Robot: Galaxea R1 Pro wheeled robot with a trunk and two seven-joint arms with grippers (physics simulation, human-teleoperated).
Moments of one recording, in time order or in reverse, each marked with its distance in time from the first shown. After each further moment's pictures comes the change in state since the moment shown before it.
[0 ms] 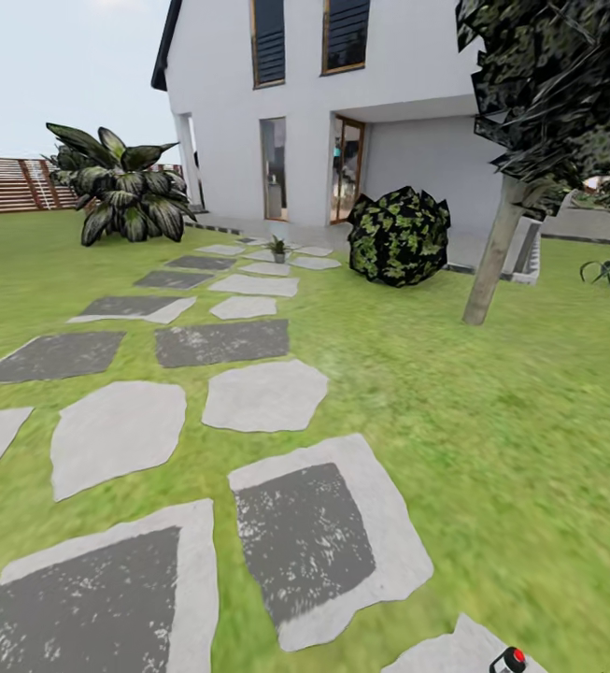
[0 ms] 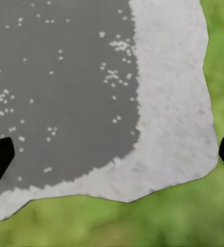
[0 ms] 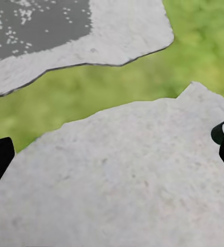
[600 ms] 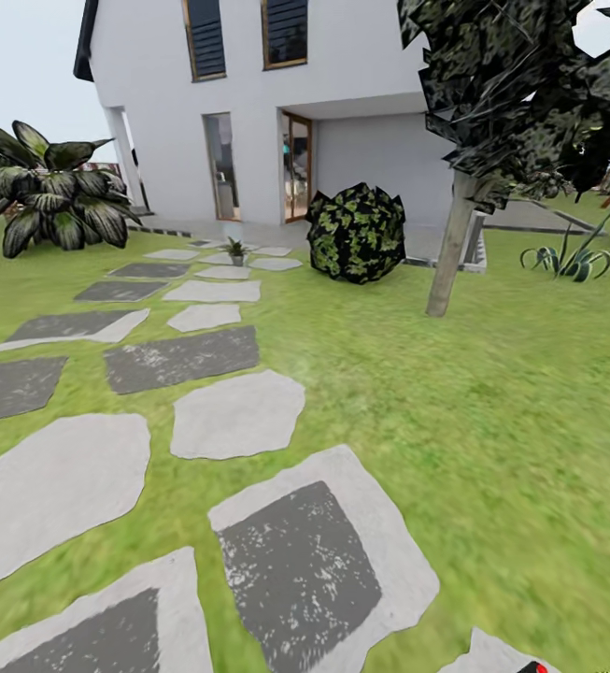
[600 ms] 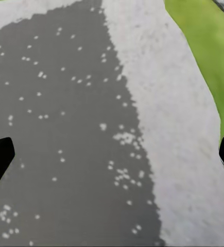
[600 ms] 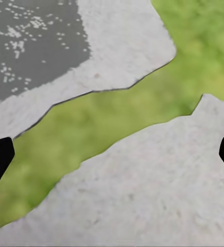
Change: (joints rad) left arm 0.000 0.000 0.000 0.000 0.000 0.000 0.000; right arm 0.000 0.000 0.000 0.000 0.000 0.000 0.000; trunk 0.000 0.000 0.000
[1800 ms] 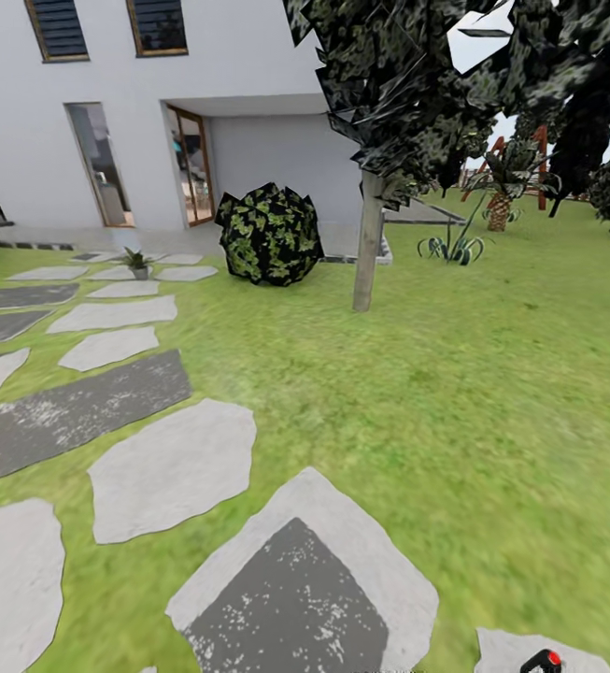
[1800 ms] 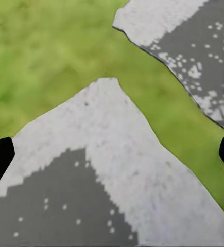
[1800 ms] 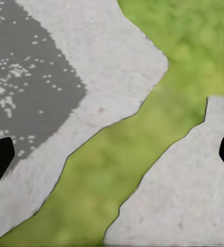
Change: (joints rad) left arm 0.000 -0.002 -0.010 0.000 -0.010 0.002 -0.002; right arm 0.000 0.002 -0.004 -0.005 -0.005 0.000 -0.001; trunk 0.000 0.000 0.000
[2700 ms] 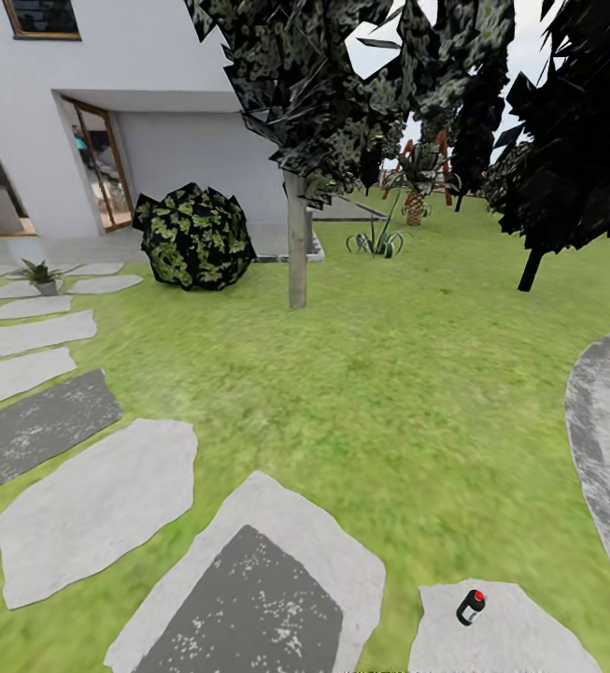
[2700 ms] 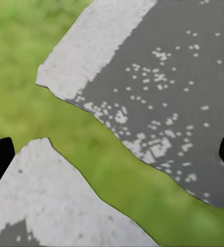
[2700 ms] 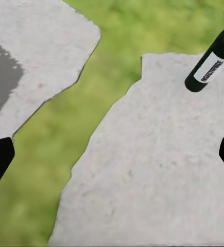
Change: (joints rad) left arm -0.026 -0.003 -0.004 0.004 0.002 -0.003 -0.011; right arm 0.001 -0.003 -0.001 0.002 0.000 0.000 -0.001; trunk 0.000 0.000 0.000
